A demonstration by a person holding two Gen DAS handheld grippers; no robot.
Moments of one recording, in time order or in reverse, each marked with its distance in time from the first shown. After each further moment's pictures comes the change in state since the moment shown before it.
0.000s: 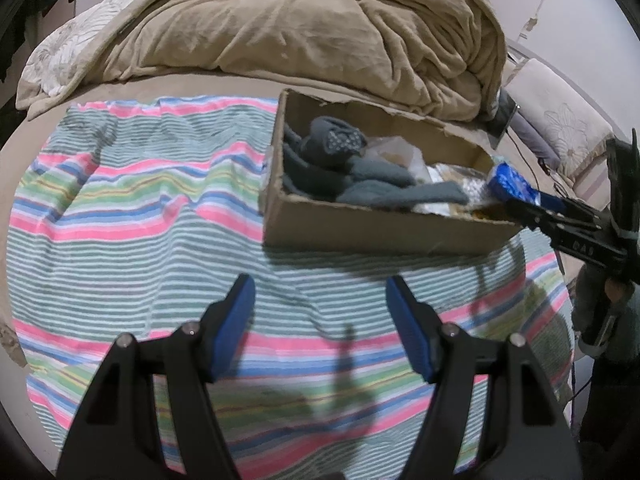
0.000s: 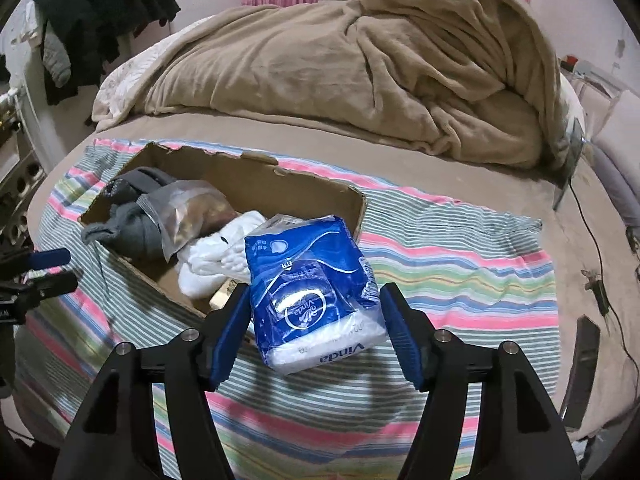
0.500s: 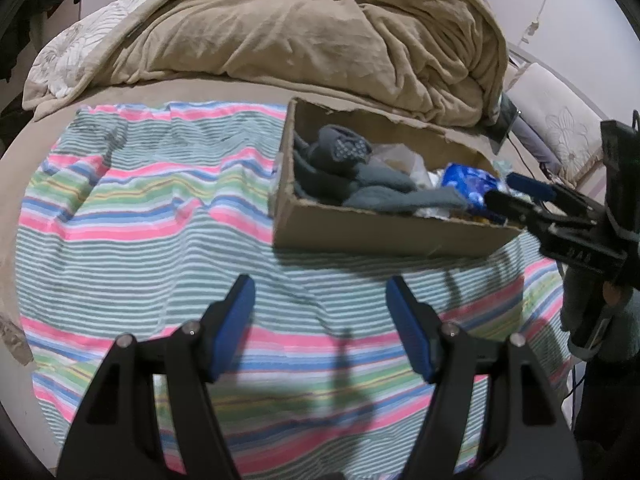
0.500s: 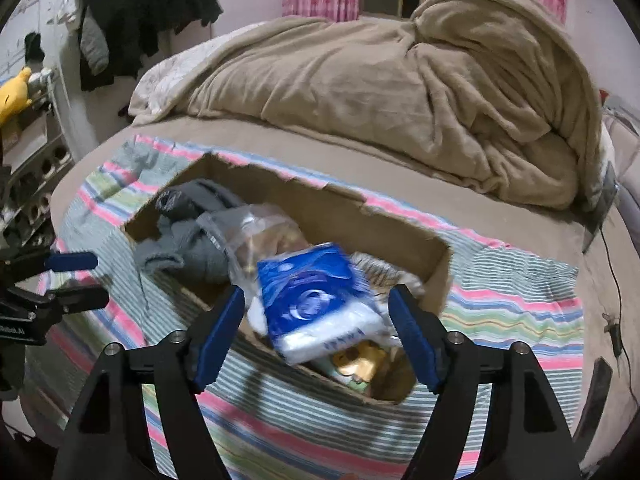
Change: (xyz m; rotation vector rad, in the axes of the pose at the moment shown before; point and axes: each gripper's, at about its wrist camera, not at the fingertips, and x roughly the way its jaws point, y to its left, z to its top) left arm -0.010 0.005 0.000 -0.009 -0.017 0.011; right arm -0.001 0.035 0.018 -0.063 -0.071 0.058
